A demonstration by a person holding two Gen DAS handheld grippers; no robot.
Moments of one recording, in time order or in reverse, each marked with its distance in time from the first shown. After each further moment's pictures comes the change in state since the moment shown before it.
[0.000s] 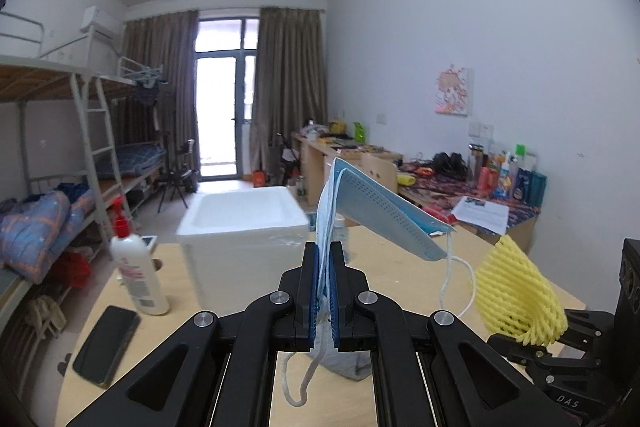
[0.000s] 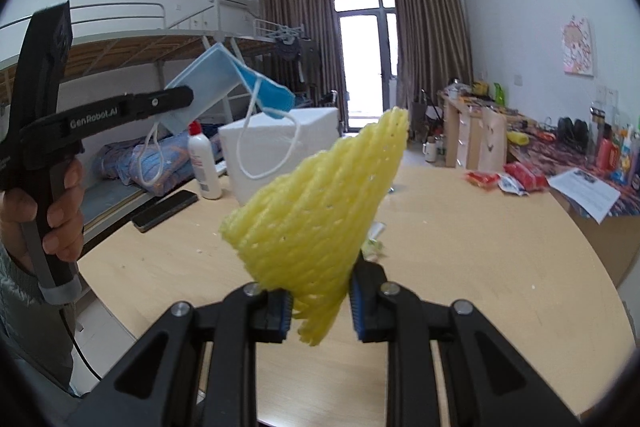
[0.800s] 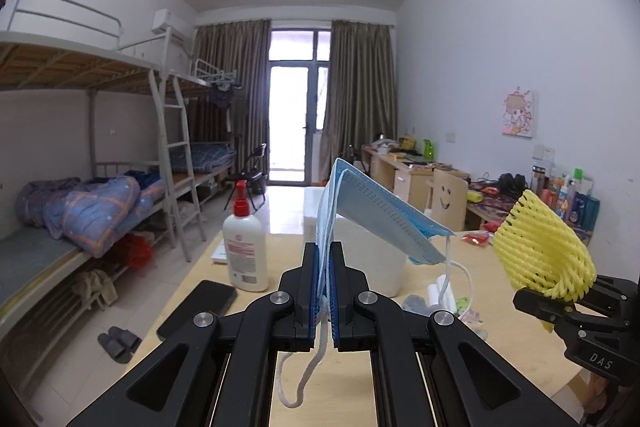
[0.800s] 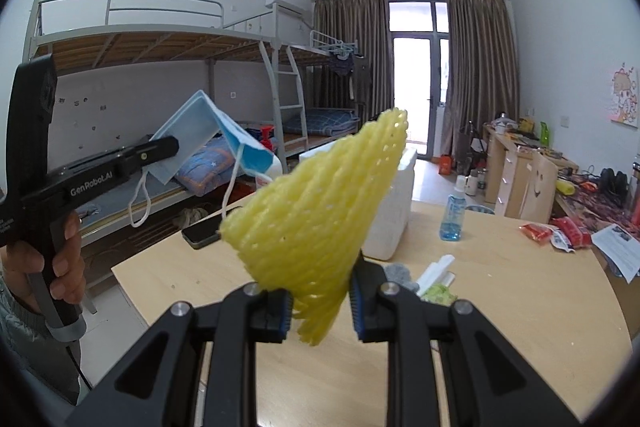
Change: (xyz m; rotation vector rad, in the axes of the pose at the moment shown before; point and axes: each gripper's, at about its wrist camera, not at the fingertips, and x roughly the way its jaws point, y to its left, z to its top) left arm -0.060 0.062 -0.026 -0.082 -0.048 0.245; right arm 0.017 0.064 0.035 -0.137 -0.063 0.136
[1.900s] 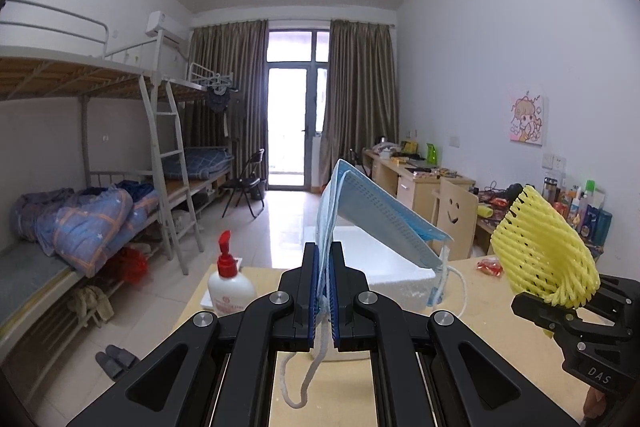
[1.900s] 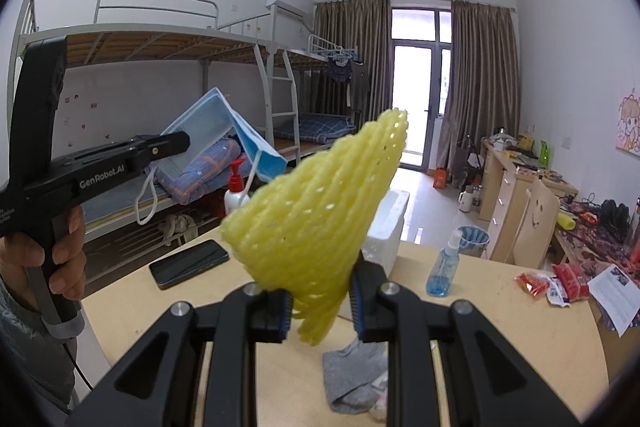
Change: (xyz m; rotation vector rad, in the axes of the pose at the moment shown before) left arm 0.068 -0.001 0.055 0.016 -0.003 -0.002; right arm 0.043 -0.015 0.057 -0.046 -0.013 -0.013
